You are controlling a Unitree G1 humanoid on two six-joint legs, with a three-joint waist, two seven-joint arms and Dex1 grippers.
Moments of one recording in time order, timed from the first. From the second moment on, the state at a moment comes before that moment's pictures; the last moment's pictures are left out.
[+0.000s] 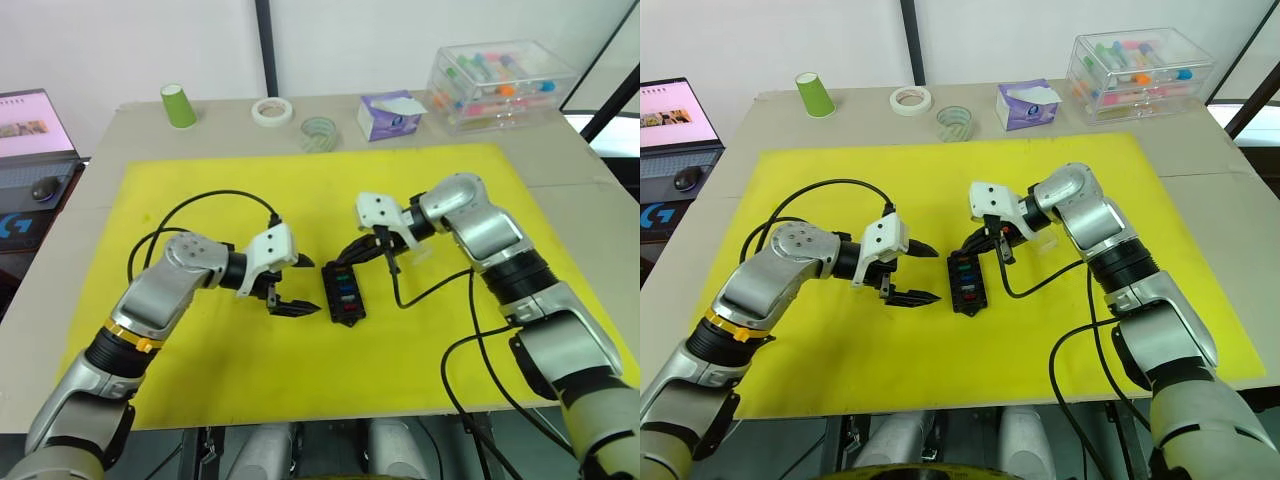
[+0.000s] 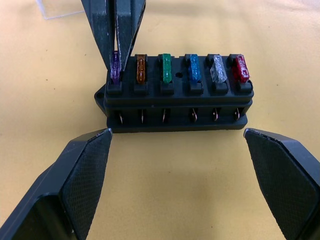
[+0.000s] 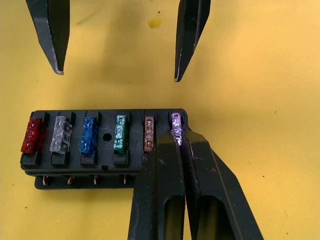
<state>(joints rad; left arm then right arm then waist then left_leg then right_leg) -0.56 0.64 -0.30 -0.16 -0.27 0.55 -1.15 -0.95 -0.56 0.42 0.36 0.05 0.27 1.46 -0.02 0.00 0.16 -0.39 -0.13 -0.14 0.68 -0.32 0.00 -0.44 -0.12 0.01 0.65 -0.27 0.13</state>
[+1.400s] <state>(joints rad) -0.56 0.63 -0.30 -0.16 -0.26 0.55 -1.15 -0.95 -0.57 0.38 0.28 0.05 0.33 1.46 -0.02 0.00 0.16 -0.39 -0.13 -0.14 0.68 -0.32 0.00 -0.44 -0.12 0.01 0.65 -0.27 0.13</state>
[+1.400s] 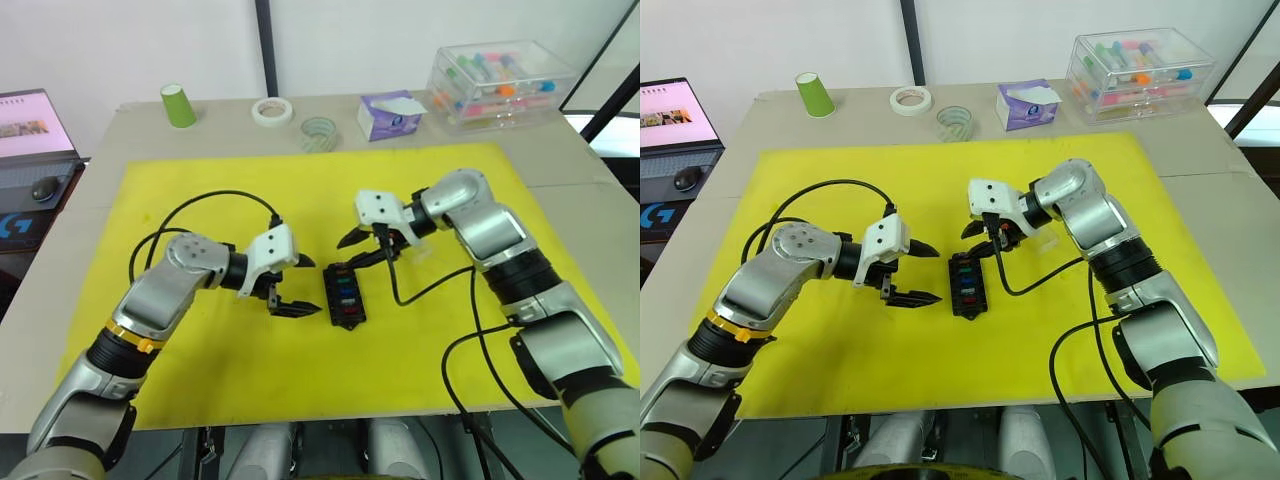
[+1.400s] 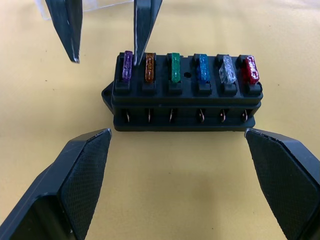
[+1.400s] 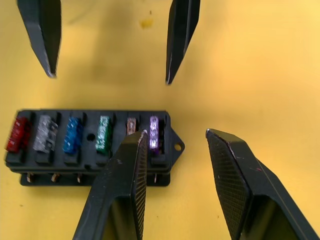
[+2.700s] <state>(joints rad) -0.55 0.63 -0.30 -0.16 -0.25 0.53 -1.16 -0.89 -0.57 0.38 0.28 0.09 0.32 1.43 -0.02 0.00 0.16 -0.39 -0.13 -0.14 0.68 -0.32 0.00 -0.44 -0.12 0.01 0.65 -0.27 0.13</state>
